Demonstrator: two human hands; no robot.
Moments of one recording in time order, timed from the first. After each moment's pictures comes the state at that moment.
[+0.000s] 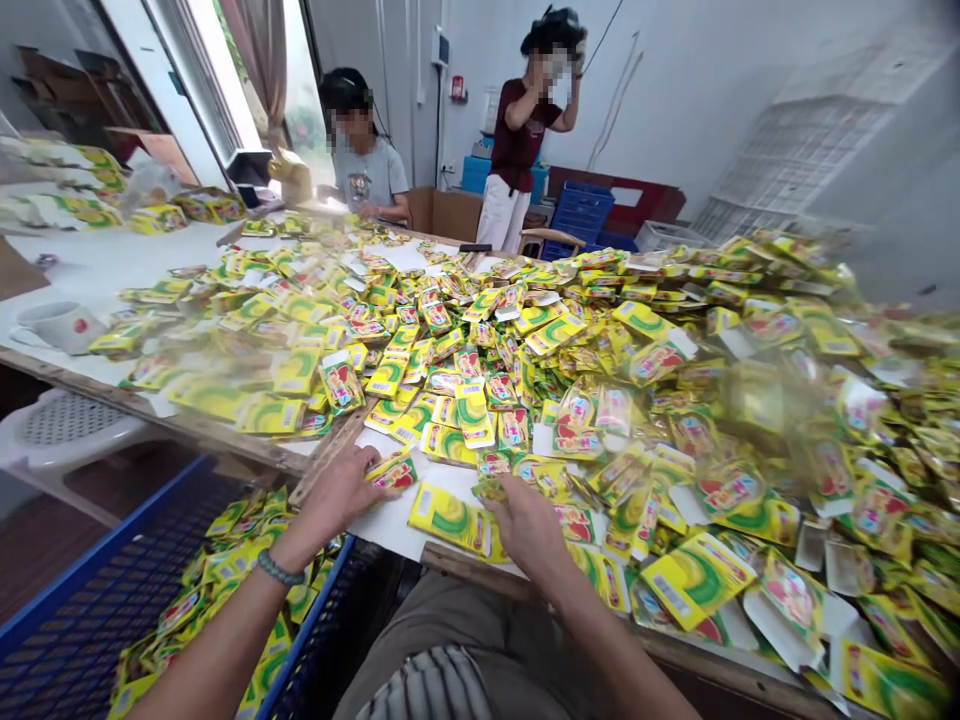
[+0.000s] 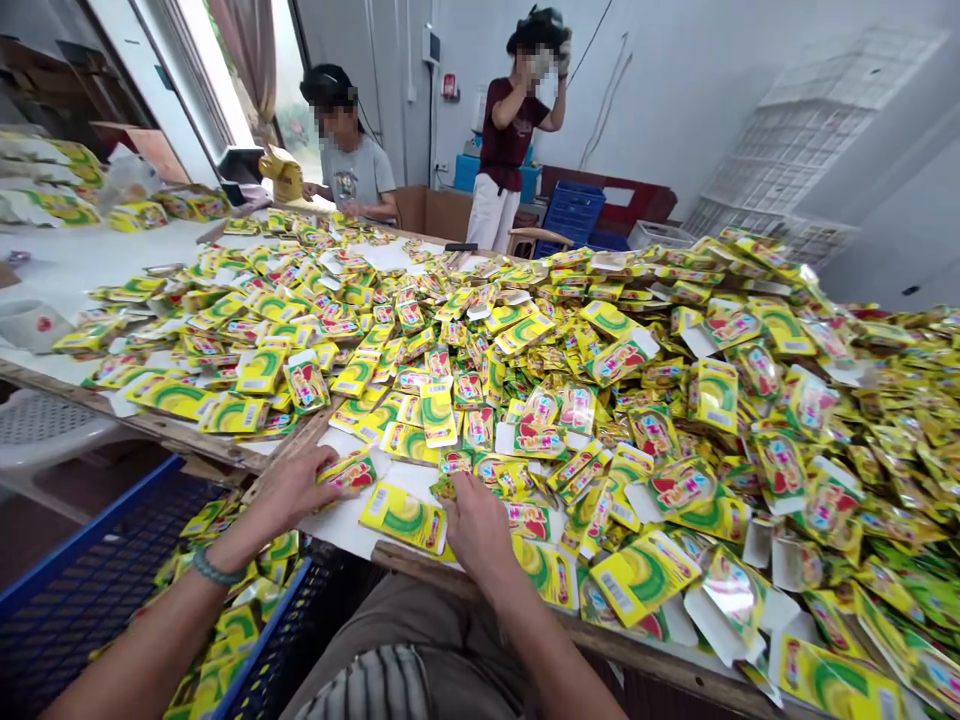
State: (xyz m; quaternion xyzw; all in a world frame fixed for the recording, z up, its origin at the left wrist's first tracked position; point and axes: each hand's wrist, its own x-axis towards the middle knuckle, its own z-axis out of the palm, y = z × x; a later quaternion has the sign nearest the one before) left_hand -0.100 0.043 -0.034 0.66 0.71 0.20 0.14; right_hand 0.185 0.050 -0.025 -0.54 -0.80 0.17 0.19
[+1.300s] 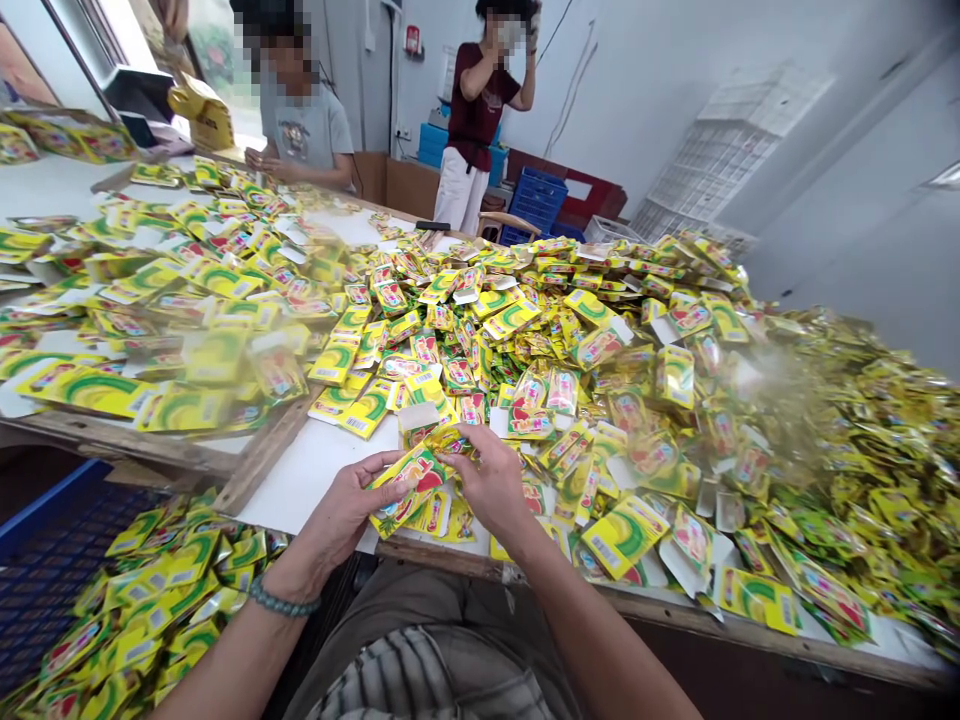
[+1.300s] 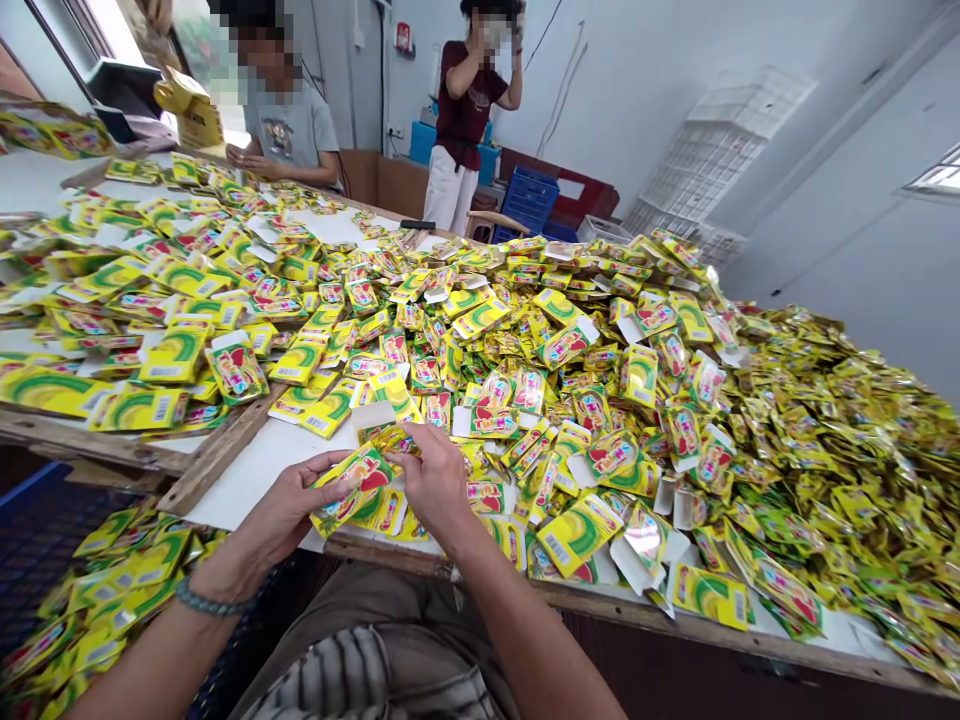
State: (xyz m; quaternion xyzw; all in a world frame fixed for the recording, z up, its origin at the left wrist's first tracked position) left_hand -0.010 0.029 -0.004 0.24 0.43 0.48 0.73; right_hand 0.176 0.069 0.027 -0.47 -0.76 0.24 0.38
